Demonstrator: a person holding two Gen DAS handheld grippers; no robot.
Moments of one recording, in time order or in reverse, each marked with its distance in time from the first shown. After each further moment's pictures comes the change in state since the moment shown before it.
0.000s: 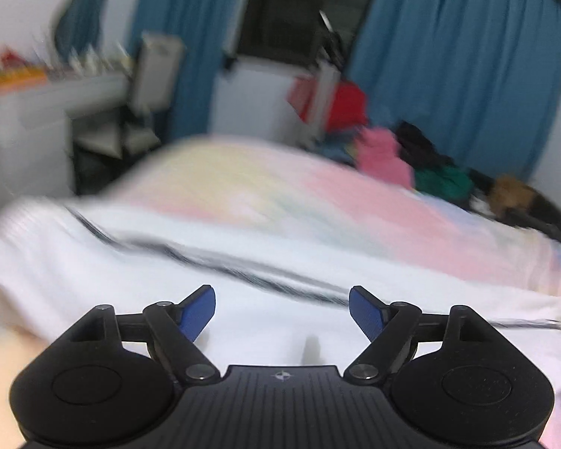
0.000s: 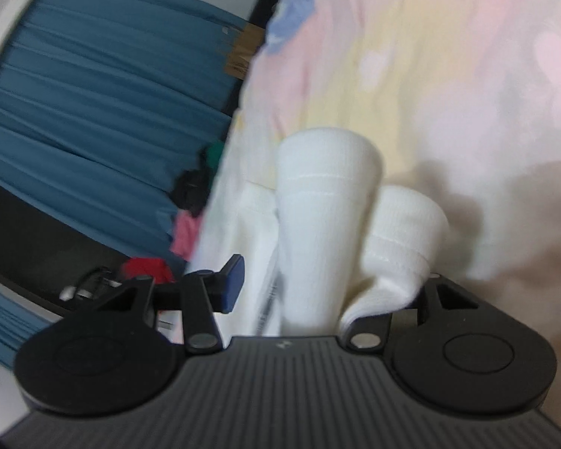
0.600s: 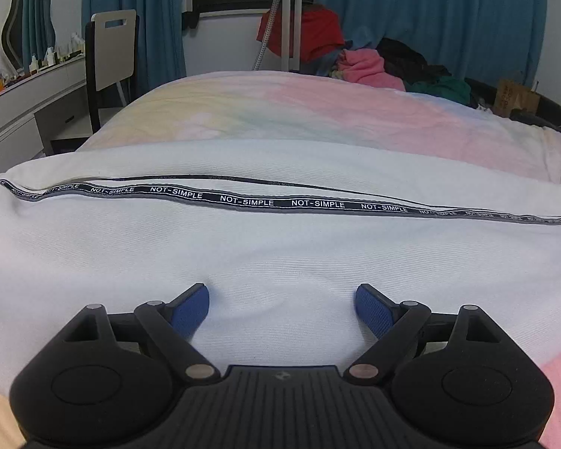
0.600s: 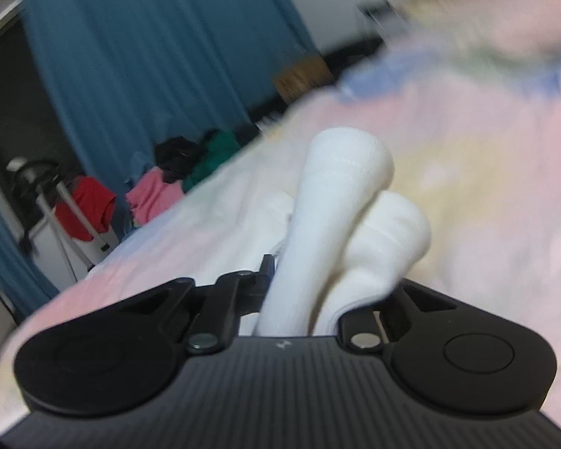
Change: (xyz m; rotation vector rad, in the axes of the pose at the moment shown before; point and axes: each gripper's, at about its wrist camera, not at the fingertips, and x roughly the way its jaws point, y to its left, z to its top) left arm 0.076 -0.037 -0.048 0.204 0.125 0.083; right arm -0.021 0.097 -0.044 -0.657 -0.159 -0.121
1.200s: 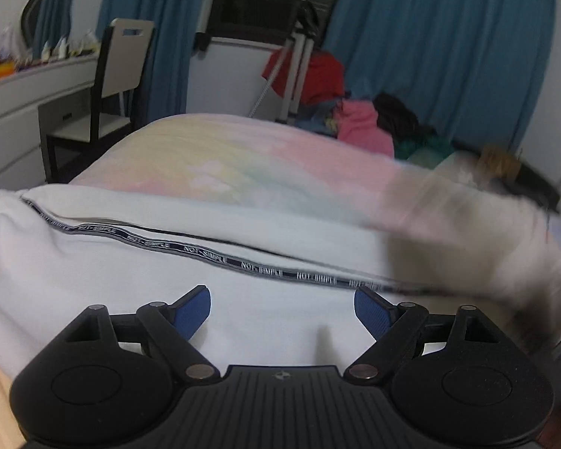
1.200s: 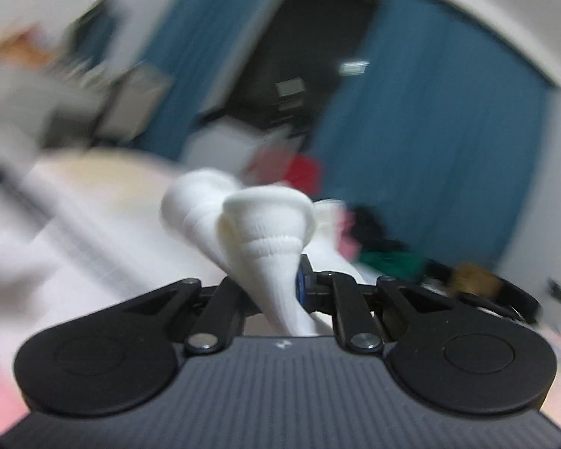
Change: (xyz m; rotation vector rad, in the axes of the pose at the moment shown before) left arm -0.062 0.053 0.036 -0.191 -0.111 -0.119; right arm -0.134 0.285 -0.183 -1.053 -0.170 0.410
